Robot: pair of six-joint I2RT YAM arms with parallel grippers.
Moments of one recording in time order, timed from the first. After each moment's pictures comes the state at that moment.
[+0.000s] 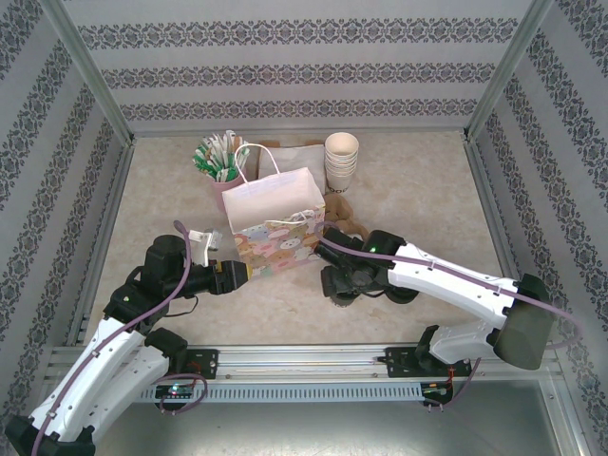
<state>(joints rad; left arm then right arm) -0.40 0.59 0.61 -0.62 0.53 -0.58 0.97 1.32 1.09 -1.15 0.13 0.84</state>
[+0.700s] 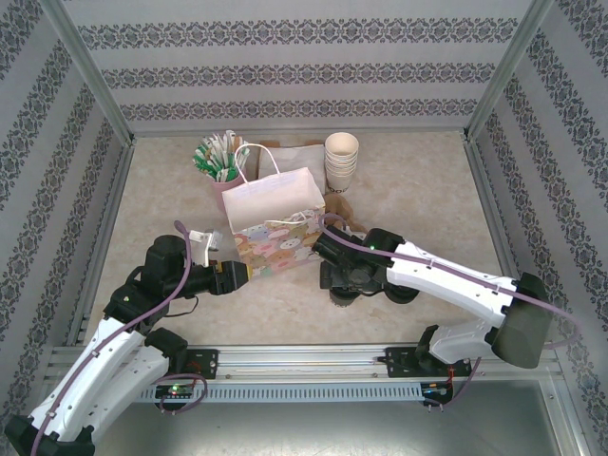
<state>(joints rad) -0.41 0.59 0.61 -0.62 0.53 -0.58 0.97 1.34 1.10 -1.14 0.15 1.03</state>
